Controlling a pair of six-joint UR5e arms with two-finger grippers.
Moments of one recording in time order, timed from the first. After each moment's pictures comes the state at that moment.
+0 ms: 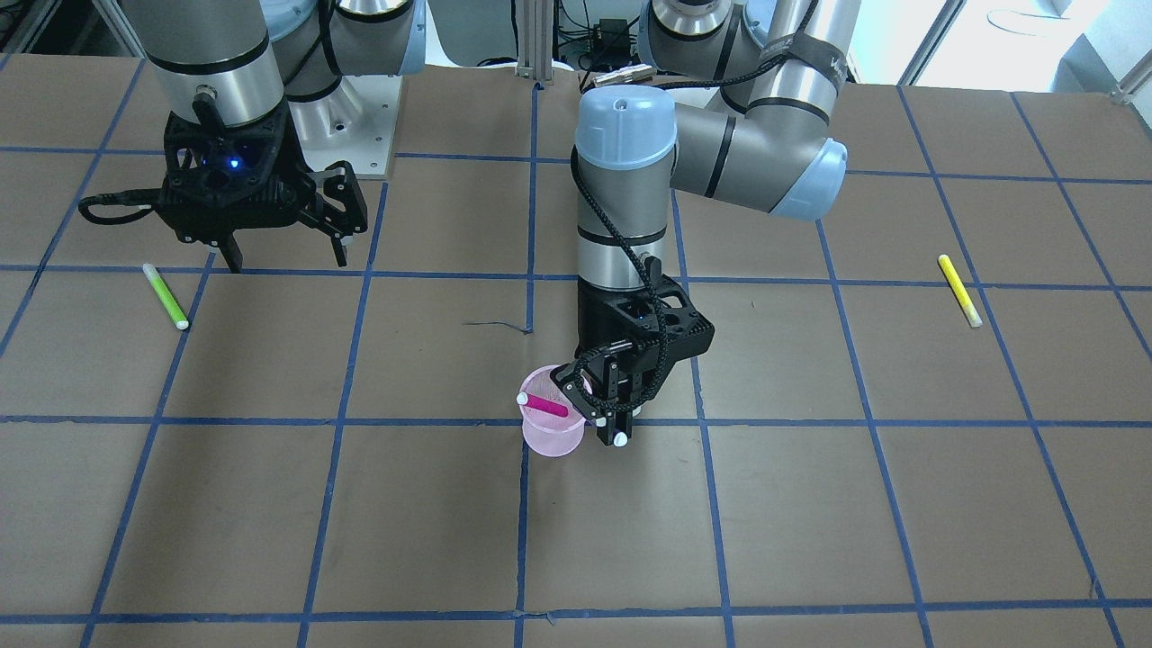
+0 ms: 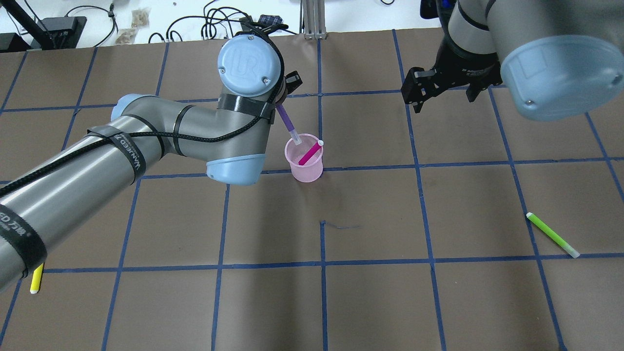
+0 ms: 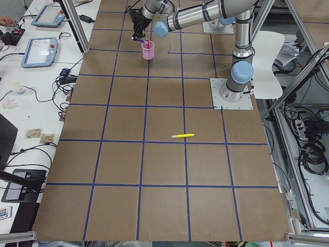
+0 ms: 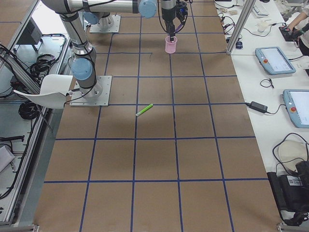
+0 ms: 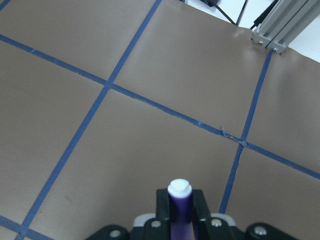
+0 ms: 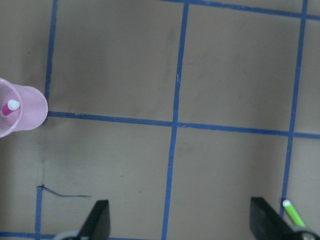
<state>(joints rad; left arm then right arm) -1.89 -1.91 -1.76 -0.54 1.77 -0.70 1.65 -1.56 1.62 -1.73 -1.63 0.00</state>
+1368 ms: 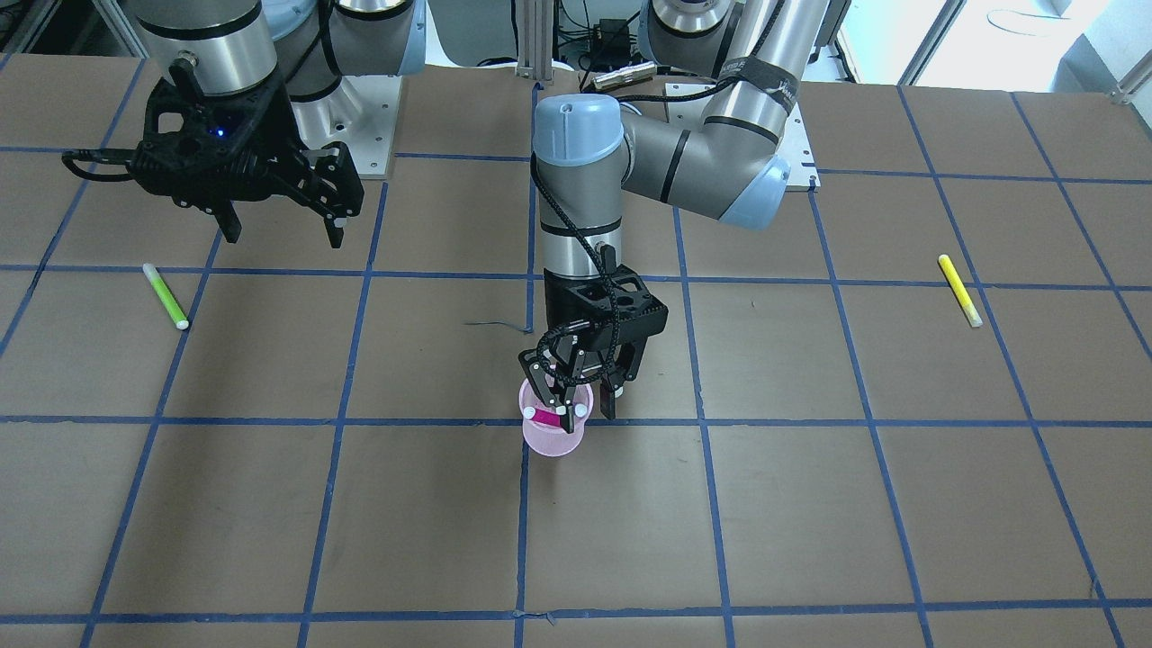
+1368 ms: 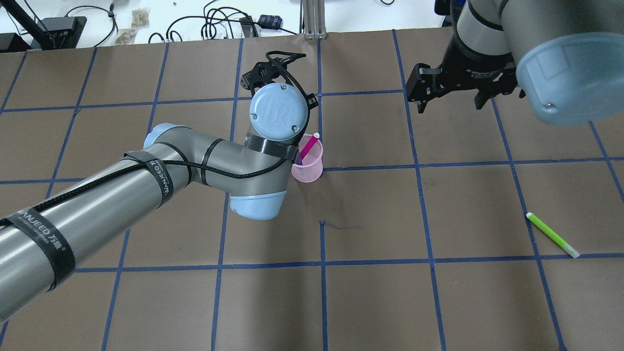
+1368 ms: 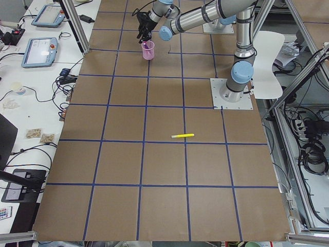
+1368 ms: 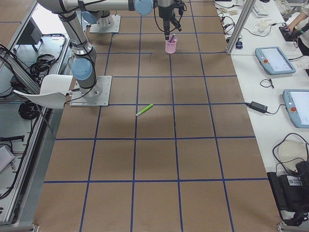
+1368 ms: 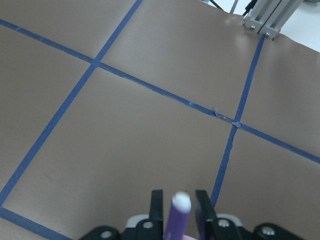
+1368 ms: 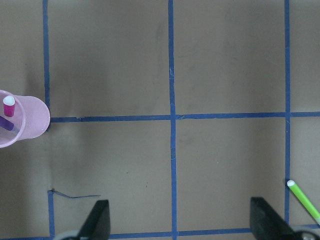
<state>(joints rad) -1.95 -1.93 -1.85 -0.40 1.85 -0.75 1.64 -1.60 1.63 -1.72 -1.62 0.08</state>
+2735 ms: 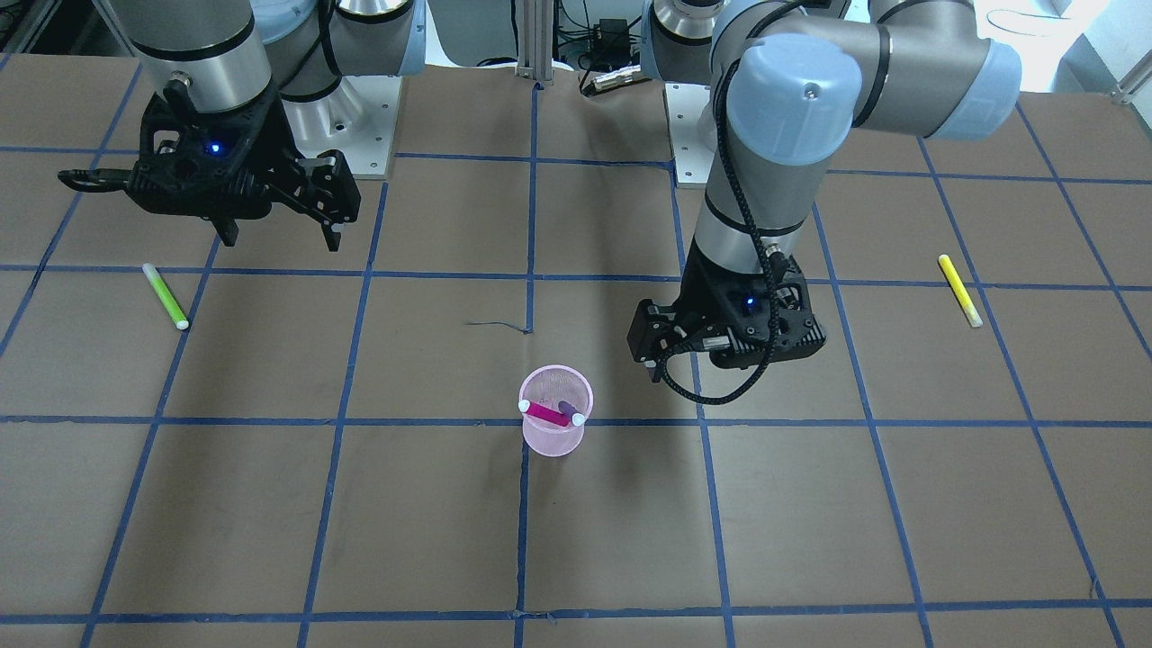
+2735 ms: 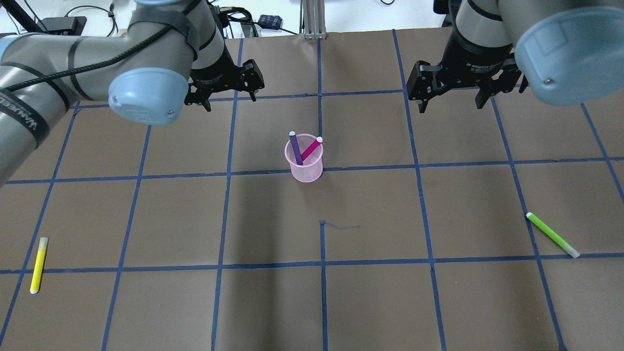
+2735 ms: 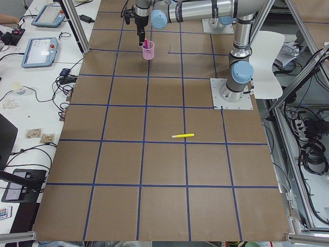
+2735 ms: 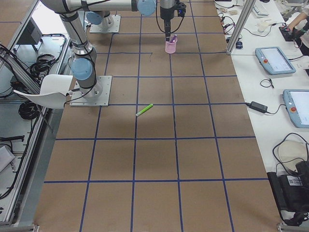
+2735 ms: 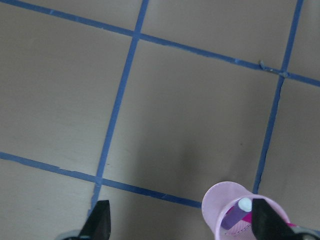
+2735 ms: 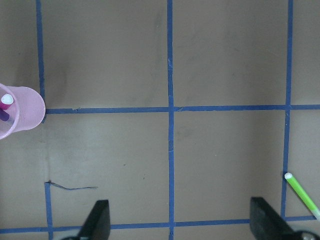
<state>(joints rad) -1.68 -1.78 -1.58 -1.22 1.59 -0.26 1.64 -1.55 1.56 -1.62 -1.63 0.07</state>
